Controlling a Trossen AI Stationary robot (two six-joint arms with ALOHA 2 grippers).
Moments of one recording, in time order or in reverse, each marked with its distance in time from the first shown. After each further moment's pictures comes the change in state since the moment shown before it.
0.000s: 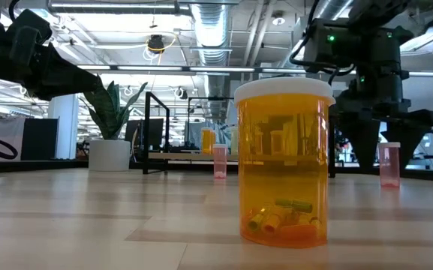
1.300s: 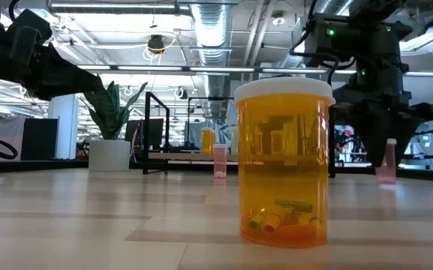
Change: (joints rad) left arm 0.000 0.000 0.000 0.000 0.000 0.000; right arm -0.011 -0.029 0.004 -0.027 -0.046 -0.026
